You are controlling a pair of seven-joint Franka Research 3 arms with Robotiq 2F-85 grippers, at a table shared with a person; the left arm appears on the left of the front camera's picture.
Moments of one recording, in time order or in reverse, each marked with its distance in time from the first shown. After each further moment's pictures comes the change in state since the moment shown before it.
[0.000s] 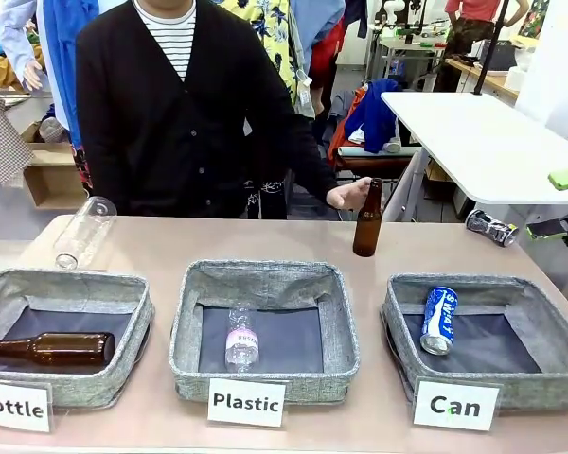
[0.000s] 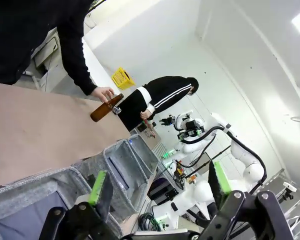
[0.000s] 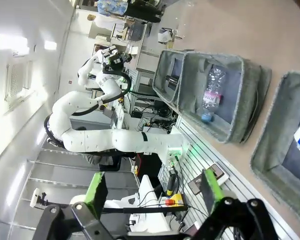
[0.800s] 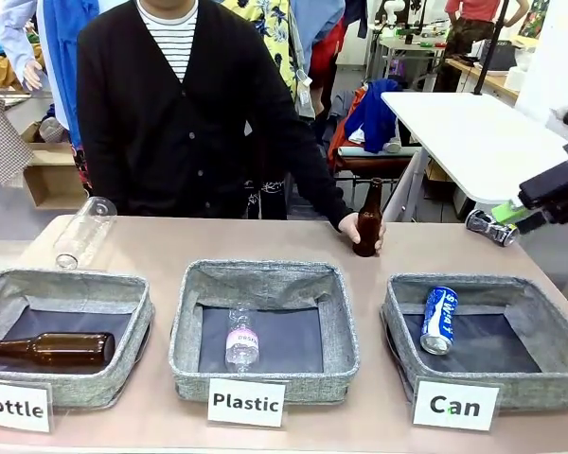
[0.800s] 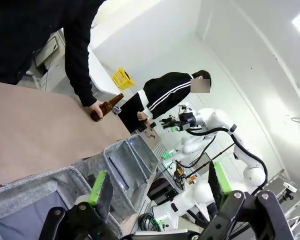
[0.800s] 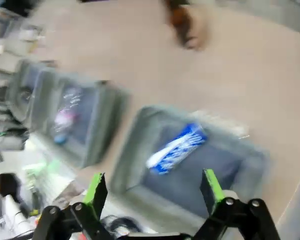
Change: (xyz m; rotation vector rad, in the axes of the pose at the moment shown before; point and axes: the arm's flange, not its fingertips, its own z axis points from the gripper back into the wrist) left arm -0.001 0.001 0.000 0.001 -0.001 0.003; right arm 0.065 -0.001 -0.015 -0.807 -0.022 0.269
